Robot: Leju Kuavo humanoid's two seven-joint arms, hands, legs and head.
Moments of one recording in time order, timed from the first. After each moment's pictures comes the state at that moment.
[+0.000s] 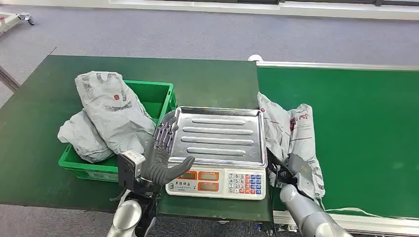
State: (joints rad) left arm -0.02 -0.21 -0.27 -1.44 -0.06 -0.12 -0.39; right arm -0.57 0.10 0.09 -0.32 0.98 -0.38 0.14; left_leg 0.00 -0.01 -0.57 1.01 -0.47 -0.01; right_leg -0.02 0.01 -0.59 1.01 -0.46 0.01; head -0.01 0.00
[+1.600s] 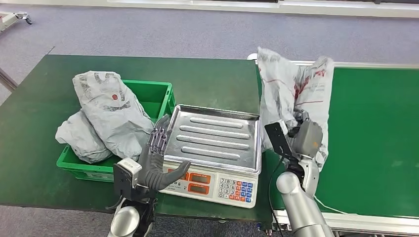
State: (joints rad) left arm 0.03 -0.21 -0.25 -1.46 -0.11 -0.09 -0.44; right arm -0.39 0.17 0.10 -1.05 0.85 -0.68 -0.18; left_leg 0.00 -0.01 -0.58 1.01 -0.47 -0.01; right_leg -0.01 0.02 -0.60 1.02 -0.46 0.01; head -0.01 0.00
